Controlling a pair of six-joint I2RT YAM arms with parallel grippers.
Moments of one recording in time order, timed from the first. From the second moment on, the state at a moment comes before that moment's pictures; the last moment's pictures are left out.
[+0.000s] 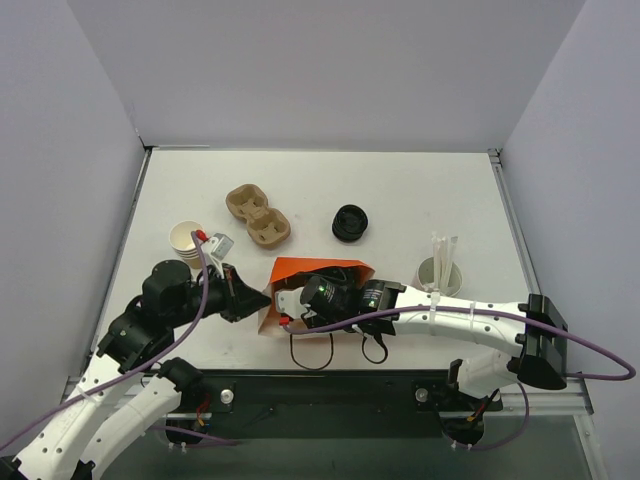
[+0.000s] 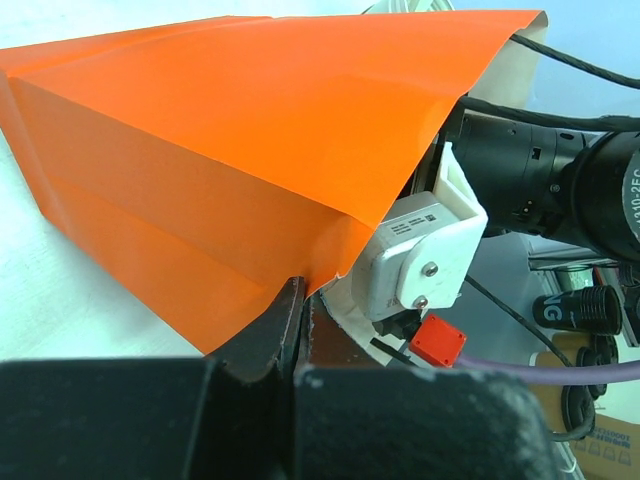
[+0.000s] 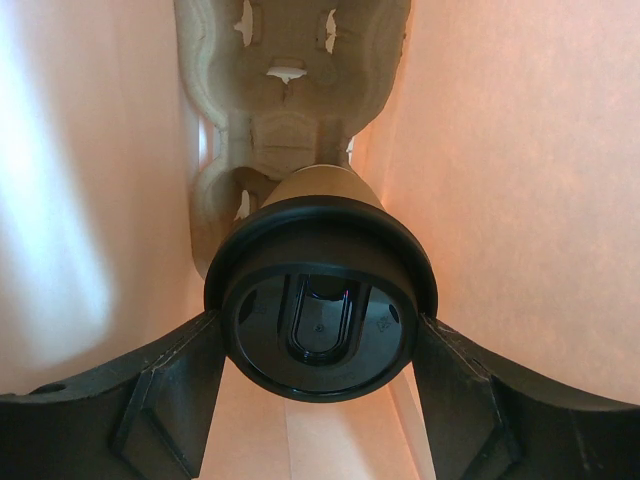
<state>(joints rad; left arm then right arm) -0.58 0.56 0.74 -0.56 0.39 -0.61 1.25 1.41 1.08 -0.64 0.53 -0.69</state>
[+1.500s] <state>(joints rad) -0.58 0.51 0.63 -0.40 0.41 -0.46 1.14 1.41 1.06 -0.60 0.47 -0.76</state>
